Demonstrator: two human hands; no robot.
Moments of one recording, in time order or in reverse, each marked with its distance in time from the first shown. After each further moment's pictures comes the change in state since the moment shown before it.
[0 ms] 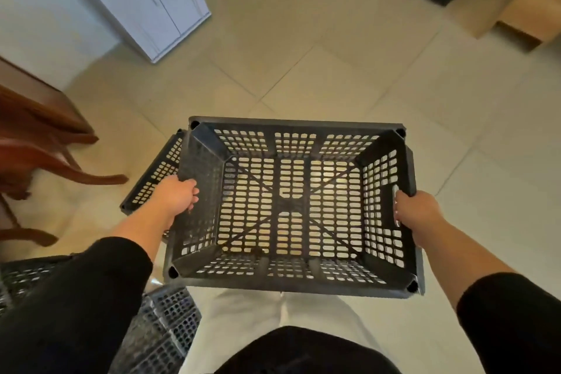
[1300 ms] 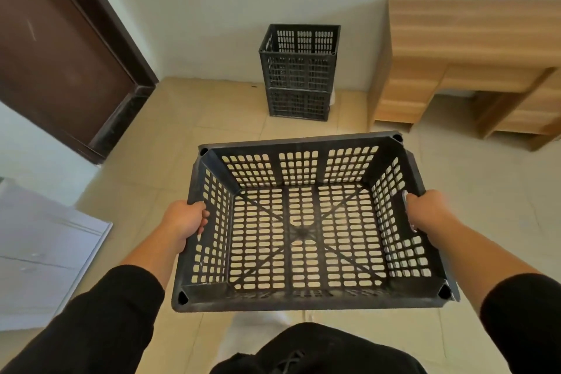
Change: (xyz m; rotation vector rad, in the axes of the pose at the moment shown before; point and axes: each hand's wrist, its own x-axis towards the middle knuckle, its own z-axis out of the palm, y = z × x) left_hand 0.234 0.728 0.257 0.247 -0.209 0.405; right_hand 0.318 -0.439 -0.257 0.296 0.352 0.149
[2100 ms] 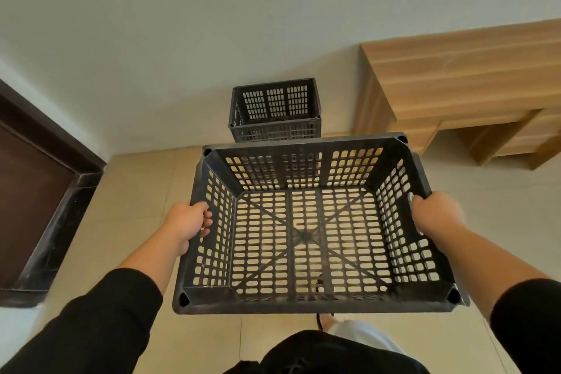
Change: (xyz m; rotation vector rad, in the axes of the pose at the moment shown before) left_hand 0.388 0.393 0.057 0.012 -0.202 0.140; right_hand 0.254 -0.345 0.059 -0.037 0.169 0.039
